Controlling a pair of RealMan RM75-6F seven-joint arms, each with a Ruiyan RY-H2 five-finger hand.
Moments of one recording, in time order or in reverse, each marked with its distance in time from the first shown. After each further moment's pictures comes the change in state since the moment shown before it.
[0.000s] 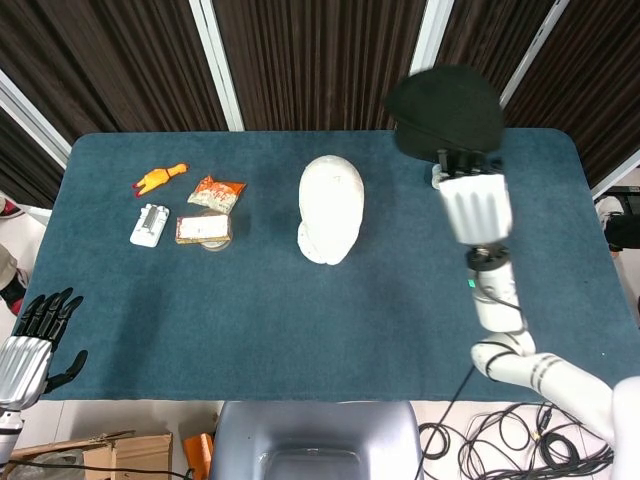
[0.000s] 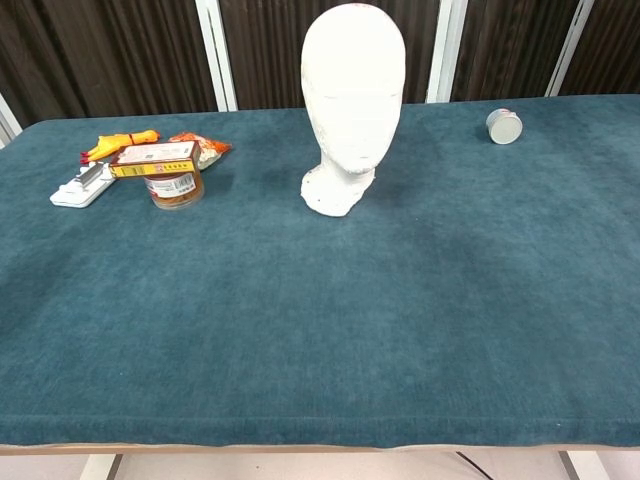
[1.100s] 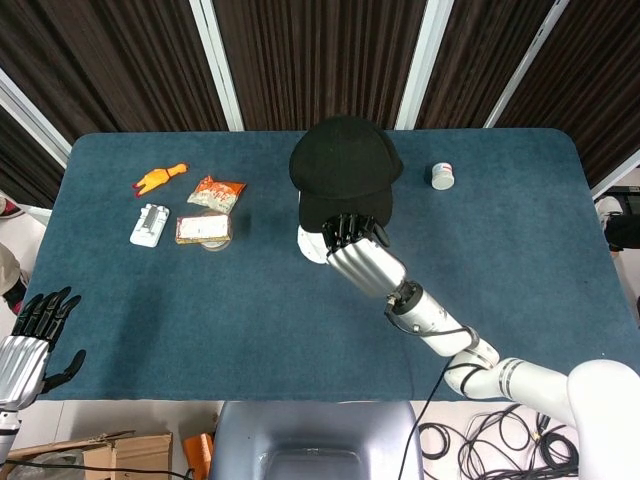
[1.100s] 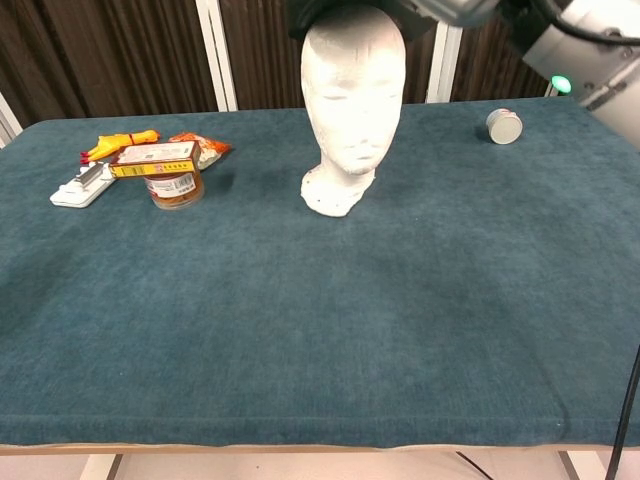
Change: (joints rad) left arm -0.001 0.009 0.003 -0.003 0.010 0.012 -0.017; right arm 0.078 -0.078 -0.198 -0.037 -0.210 -0.096 -0.202
